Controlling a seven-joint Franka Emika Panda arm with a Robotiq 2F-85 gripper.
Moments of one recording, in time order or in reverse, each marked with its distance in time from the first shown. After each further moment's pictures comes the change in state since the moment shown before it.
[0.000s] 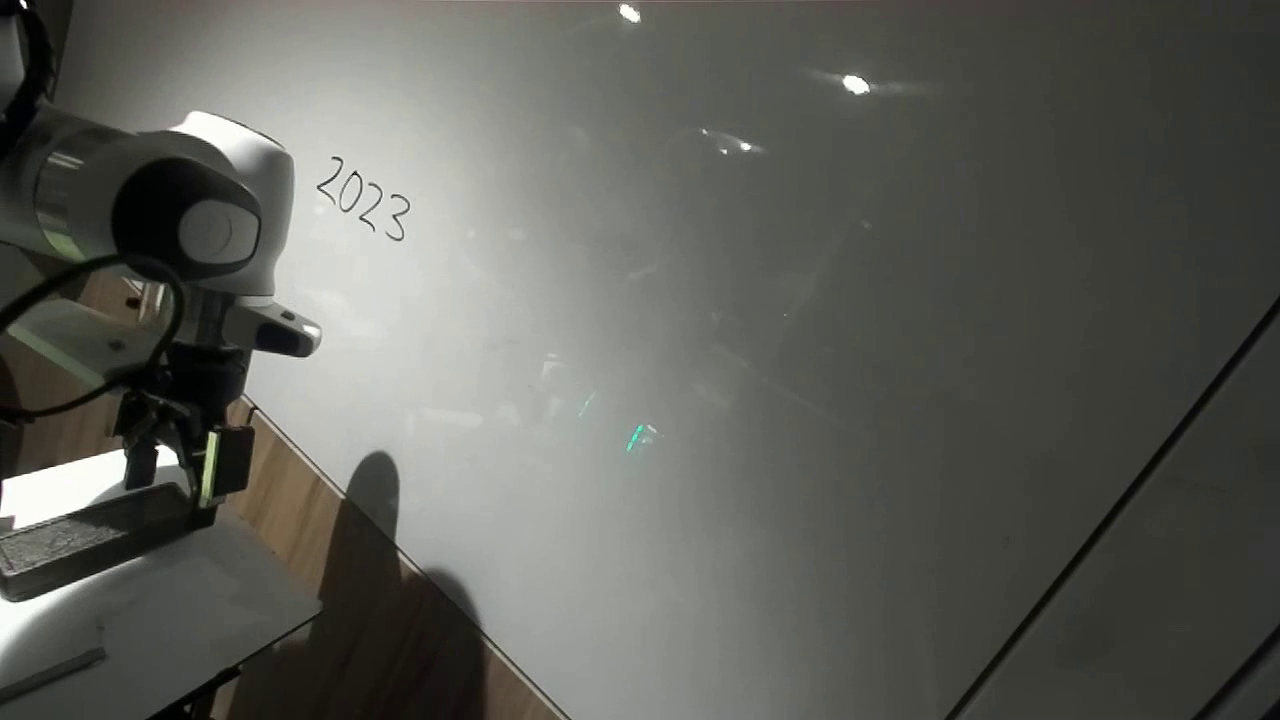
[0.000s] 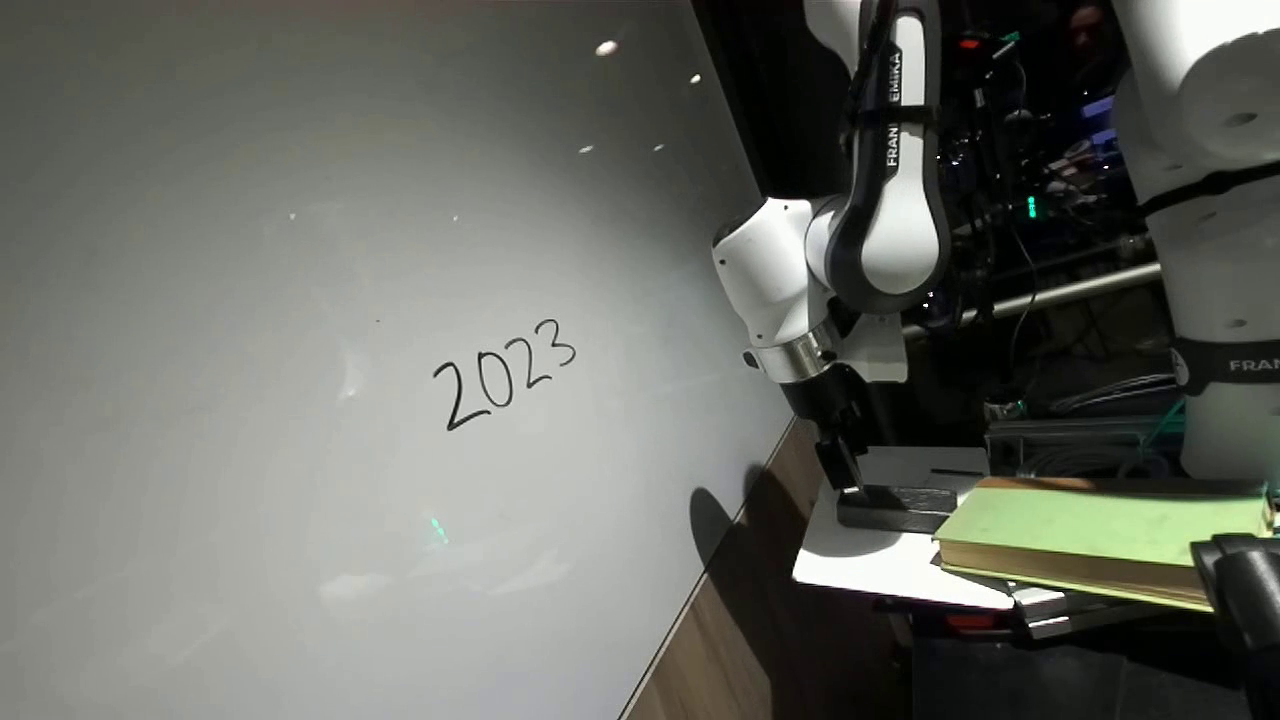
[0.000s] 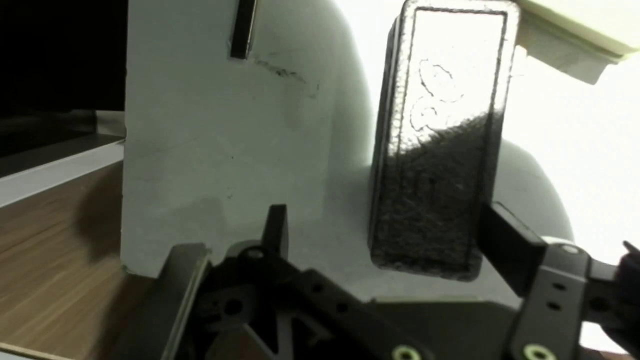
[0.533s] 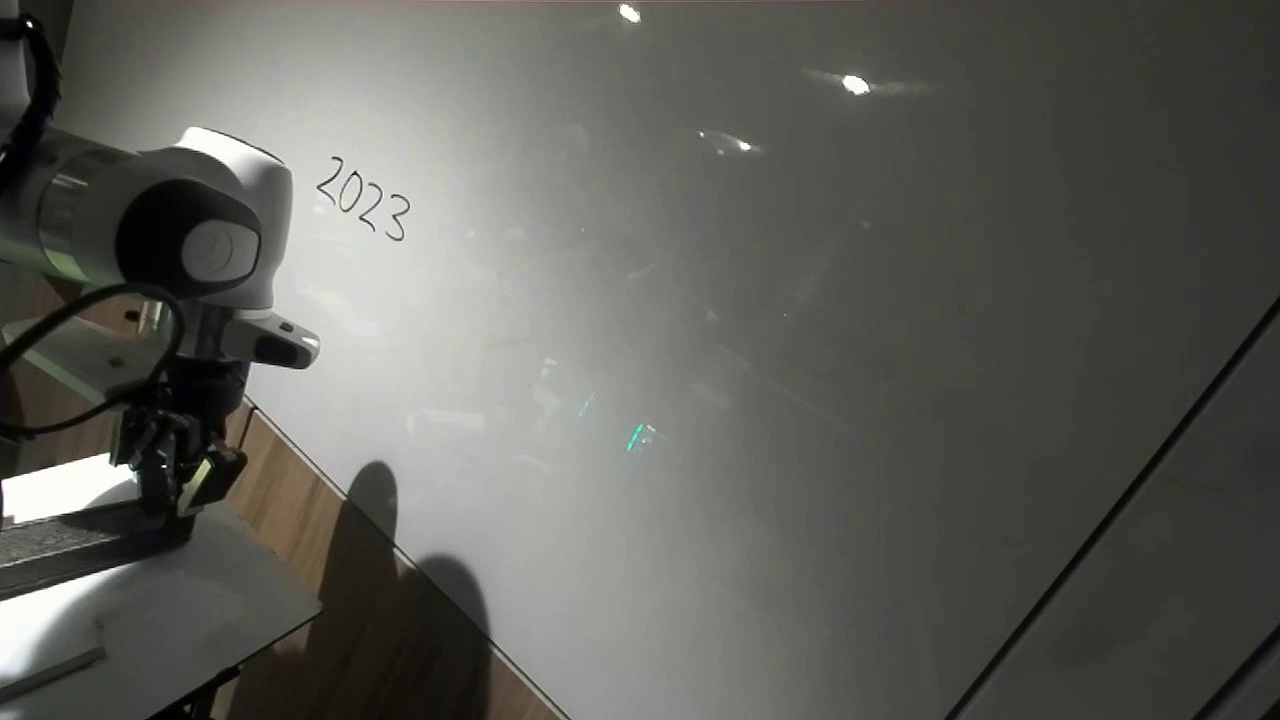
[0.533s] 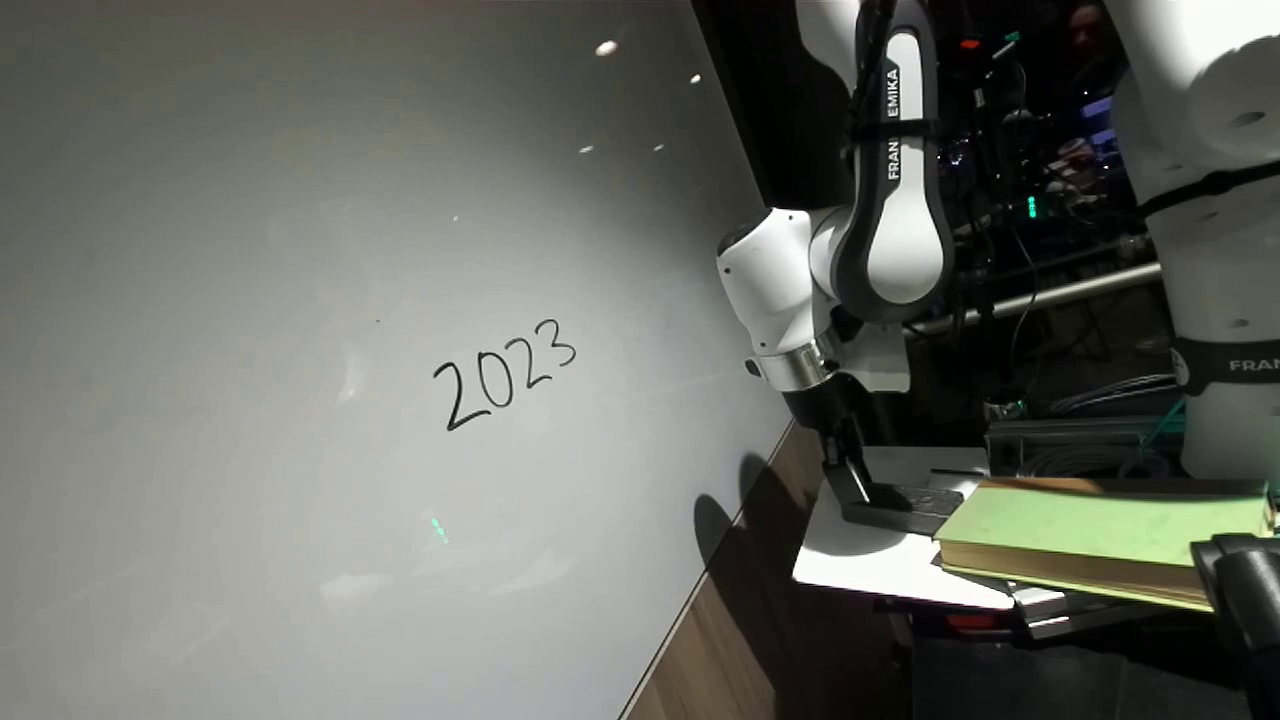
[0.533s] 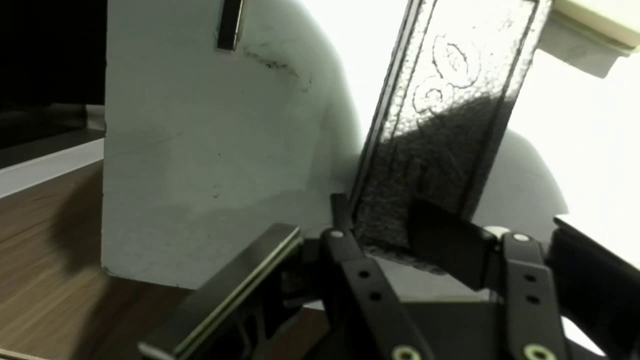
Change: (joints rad) arm 0.023 0.040 -0.032 0.005 -0.028 0.046 0.014
